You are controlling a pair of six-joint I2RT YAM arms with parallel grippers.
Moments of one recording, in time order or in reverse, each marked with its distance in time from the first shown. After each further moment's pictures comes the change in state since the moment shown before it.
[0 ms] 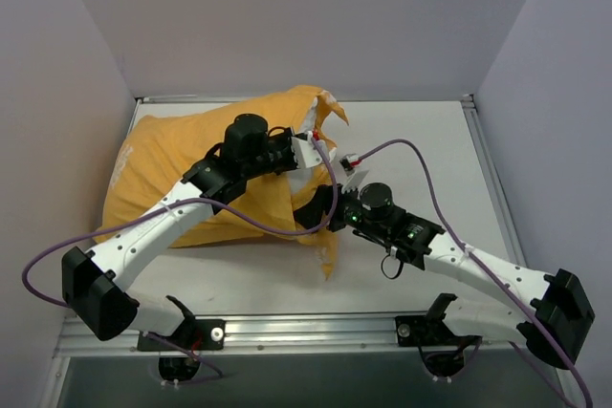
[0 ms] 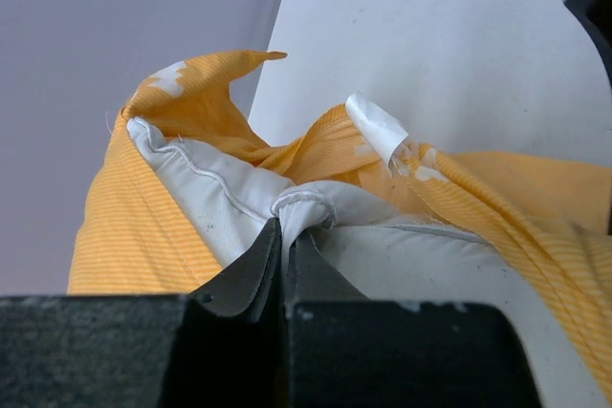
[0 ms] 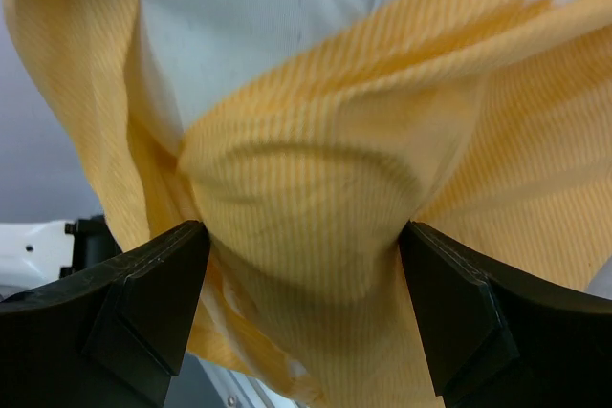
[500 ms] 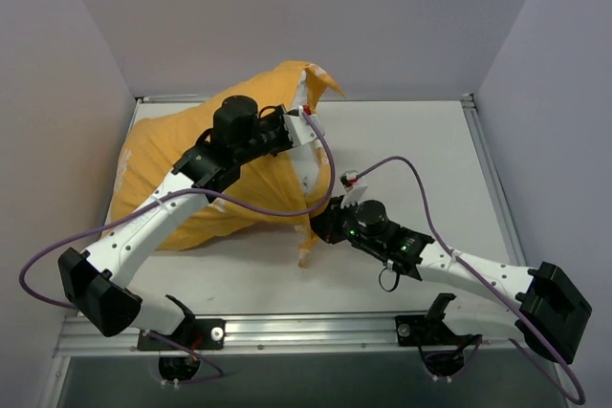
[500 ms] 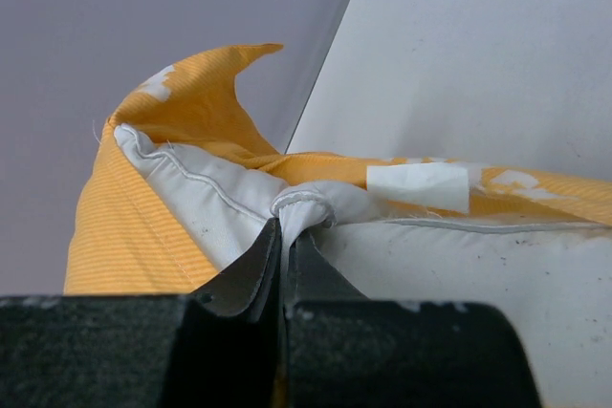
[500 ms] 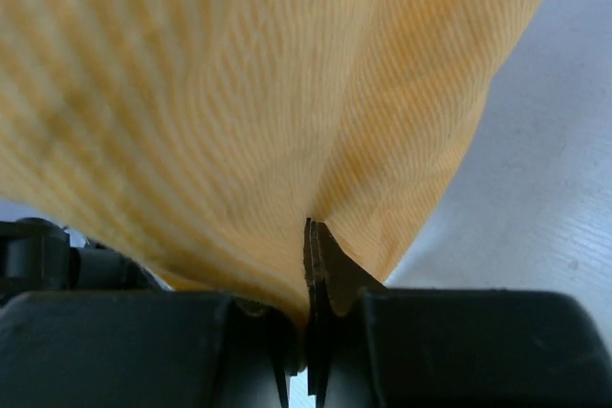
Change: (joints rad) left arm 0.041 0.020 0.131 -0.021 -0.024 -0.046; right arm 0.055 0.032 -0.175 0.150 0.092 -0.022
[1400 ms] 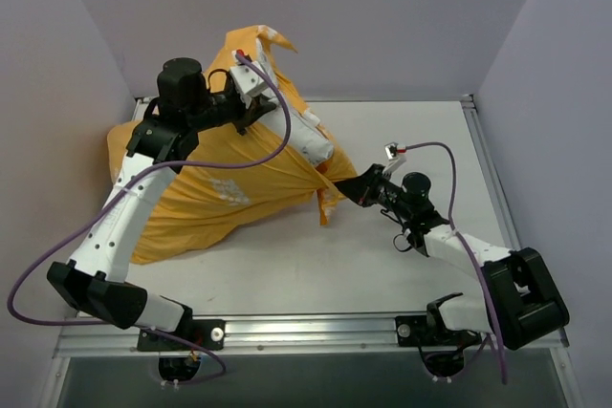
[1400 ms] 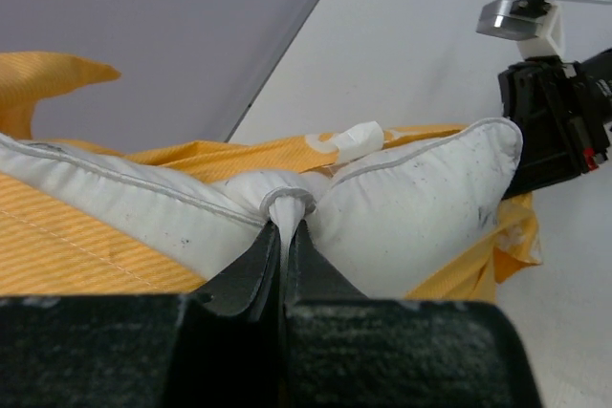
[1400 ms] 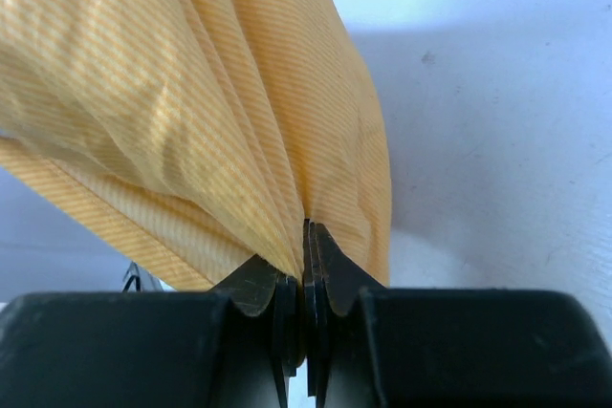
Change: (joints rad) left arm 0.291 0.044 0.274 -0.216 0.382 -0.327; right arm -0.521 0.171 -0.090 0.479 -0.483 0.114
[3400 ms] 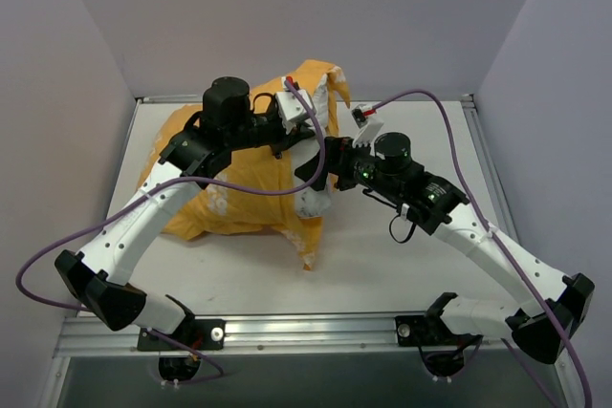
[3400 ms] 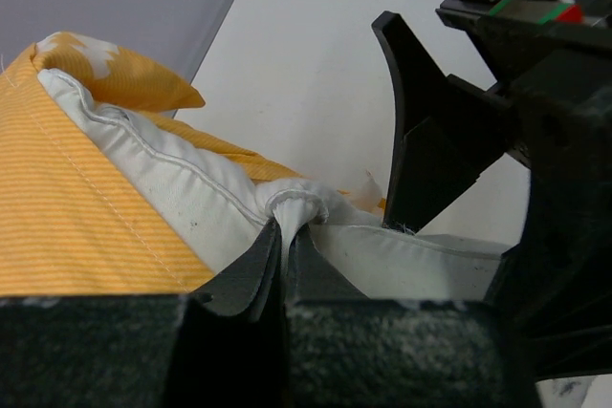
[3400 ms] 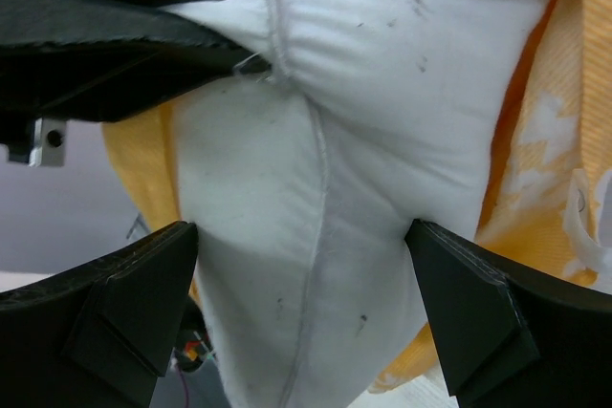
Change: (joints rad) left arm -0.253 -0.003 -0.069 0.015 -0.066 -0.016; right arm 0.357 -0.127 0.709 -0.979 0.306 -0.158
